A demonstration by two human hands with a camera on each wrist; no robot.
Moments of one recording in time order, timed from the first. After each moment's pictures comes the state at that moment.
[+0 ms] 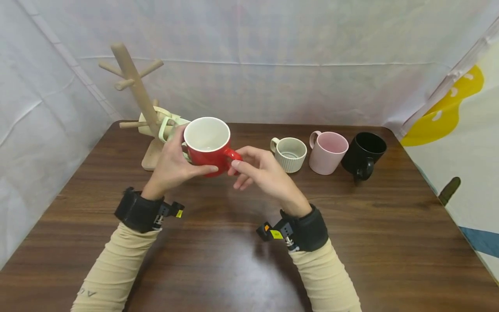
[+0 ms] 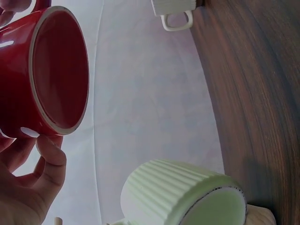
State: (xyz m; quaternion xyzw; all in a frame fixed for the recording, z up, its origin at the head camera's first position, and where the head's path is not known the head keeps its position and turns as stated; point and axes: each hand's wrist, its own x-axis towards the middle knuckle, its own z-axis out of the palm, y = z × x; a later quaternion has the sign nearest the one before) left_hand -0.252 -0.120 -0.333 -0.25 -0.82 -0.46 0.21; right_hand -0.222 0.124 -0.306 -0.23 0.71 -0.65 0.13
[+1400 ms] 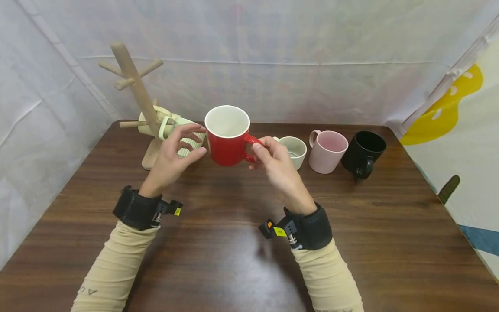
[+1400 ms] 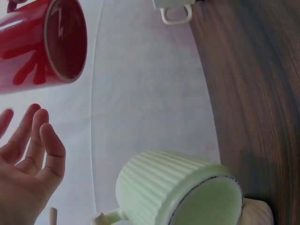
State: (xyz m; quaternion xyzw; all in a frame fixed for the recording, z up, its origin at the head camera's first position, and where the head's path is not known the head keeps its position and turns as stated) left_hand -0.259 -0.128 -0.335 -0.29 -0.78 -0.52 0.19; right_hand -0.222 0.127 -0.300 -0.12 0.67 -0.73 0.03
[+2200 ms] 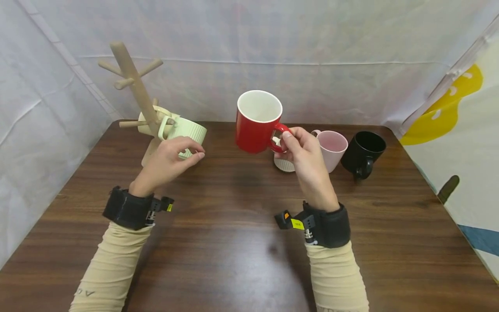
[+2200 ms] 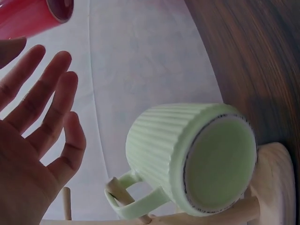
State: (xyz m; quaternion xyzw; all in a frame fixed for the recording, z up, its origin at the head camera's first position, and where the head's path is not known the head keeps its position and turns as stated) left_hand -0.259 -0.144 -0.330 -0.34 -0.86 -0.33 0.19; right_hand -0.221 0.166 -0.285 -0.09 0.65 -0.76 -0.03
